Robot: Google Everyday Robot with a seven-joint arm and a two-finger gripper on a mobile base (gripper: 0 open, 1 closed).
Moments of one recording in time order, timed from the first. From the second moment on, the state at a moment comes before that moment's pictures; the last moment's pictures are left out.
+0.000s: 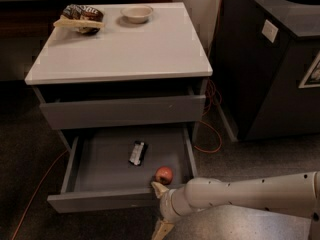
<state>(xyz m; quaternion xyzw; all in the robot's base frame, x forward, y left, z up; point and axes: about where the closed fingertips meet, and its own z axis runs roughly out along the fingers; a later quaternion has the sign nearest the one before) 0.426 0.011 0.424 -0.68 0.65 0.19 0.27</state>
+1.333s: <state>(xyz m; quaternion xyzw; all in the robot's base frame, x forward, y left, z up) 0.471 0.041 0.554 -0.68 0.64 0.15 0.32</state>
